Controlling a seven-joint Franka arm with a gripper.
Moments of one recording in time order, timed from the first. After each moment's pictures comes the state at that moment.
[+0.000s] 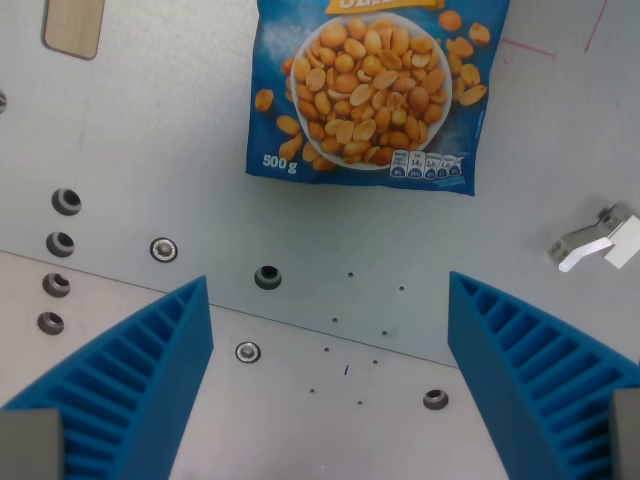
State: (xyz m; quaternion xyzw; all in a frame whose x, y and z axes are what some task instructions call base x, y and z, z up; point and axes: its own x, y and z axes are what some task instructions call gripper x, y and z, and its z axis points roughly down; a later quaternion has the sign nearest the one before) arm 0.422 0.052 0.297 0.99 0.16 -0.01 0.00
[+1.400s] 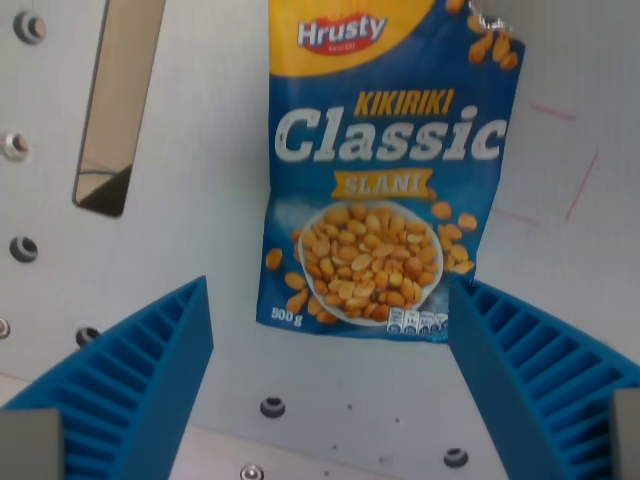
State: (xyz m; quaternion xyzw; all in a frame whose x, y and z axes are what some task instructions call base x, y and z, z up) arm 0.510 0.079 0.297 0.99 0.17 0.01 0.00
